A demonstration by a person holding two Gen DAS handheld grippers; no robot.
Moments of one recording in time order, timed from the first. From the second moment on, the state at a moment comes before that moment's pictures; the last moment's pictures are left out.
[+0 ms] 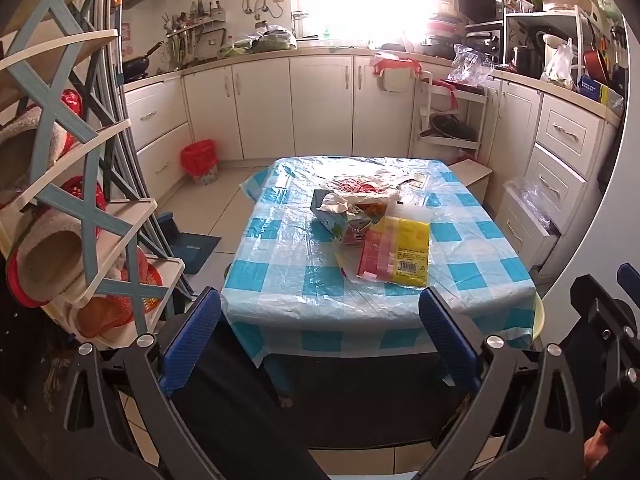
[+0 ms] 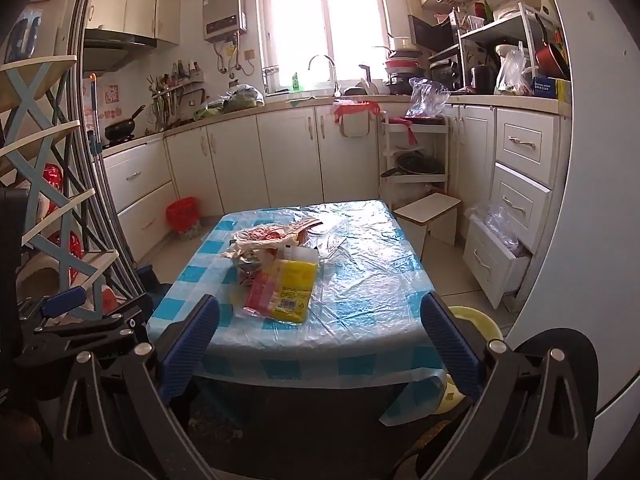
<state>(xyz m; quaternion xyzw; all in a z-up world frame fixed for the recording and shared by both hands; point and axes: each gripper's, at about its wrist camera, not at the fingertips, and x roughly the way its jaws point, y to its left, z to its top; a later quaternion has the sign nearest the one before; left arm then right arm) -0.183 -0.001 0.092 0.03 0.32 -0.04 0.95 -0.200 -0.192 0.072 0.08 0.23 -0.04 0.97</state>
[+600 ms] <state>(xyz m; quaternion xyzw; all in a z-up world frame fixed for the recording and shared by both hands) -0.185 0.003 0.094 0.02 0.31 -0.04 0.95 -0.195 -0.191 0.072 0.09 0.24 -0.04 0.97</state>
